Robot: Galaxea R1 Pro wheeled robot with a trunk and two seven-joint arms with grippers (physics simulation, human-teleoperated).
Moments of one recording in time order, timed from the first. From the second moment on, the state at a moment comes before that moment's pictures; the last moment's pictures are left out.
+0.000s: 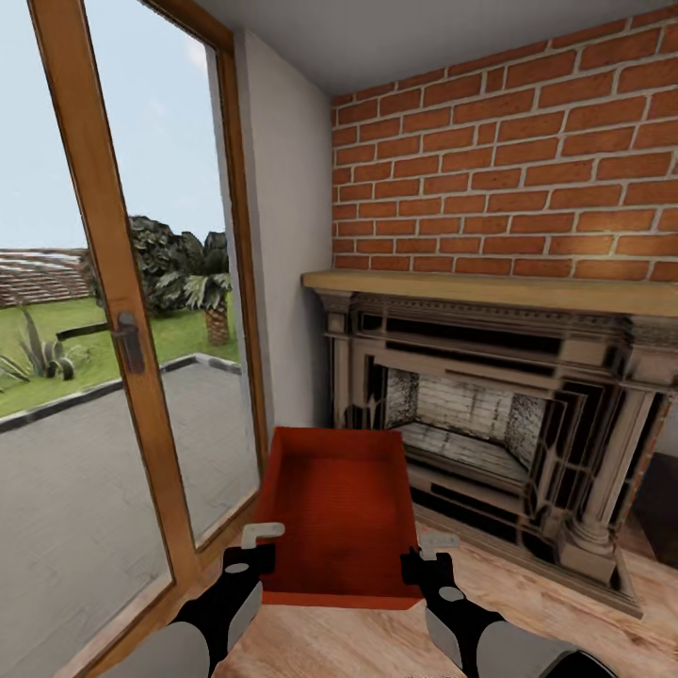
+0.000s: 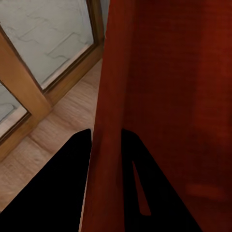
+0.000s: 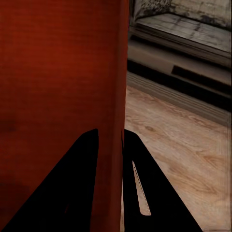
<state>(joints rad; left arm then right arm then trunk) -0.62 -0.14 -0.02 -0.31 0.01 0.03 0.26 -0.68 0.10 0.48 -0.04 -0.40 -0.29 -0.14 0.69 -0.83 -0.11</state>
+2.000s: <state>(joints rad) -0.62 -0.14 -0.01 -0.31 0.01 0.03 0.26 -0.68 0.10 0.47 -0.04 -0.40 -0.29 -0.14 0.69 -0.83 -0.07</state>
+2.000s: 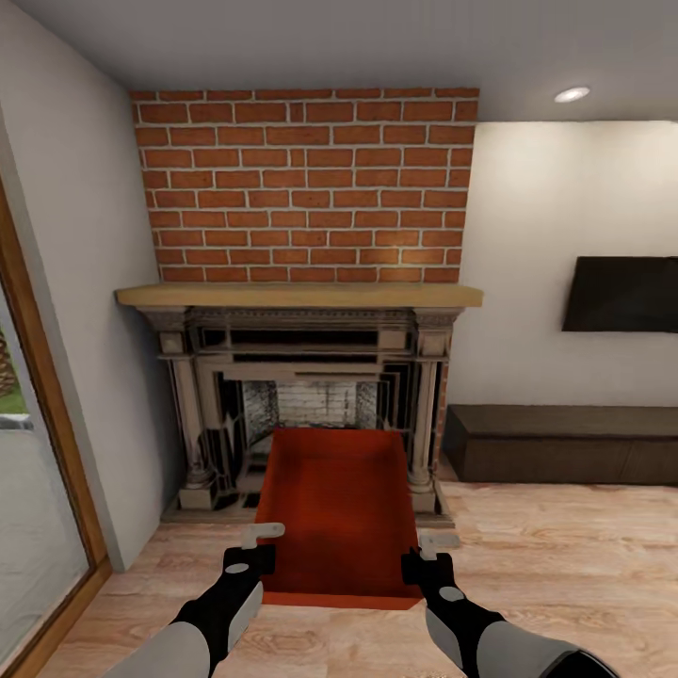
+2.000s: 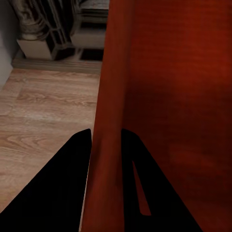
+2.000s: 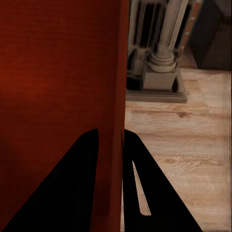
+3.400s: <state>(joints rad) -0.62 -0.14 -0.01 -0.31 0.01 0.03 0.26 -0.68 0.10 0.47 -0.04 -0.40 -0.29 -0.14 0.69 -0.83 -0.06</state>
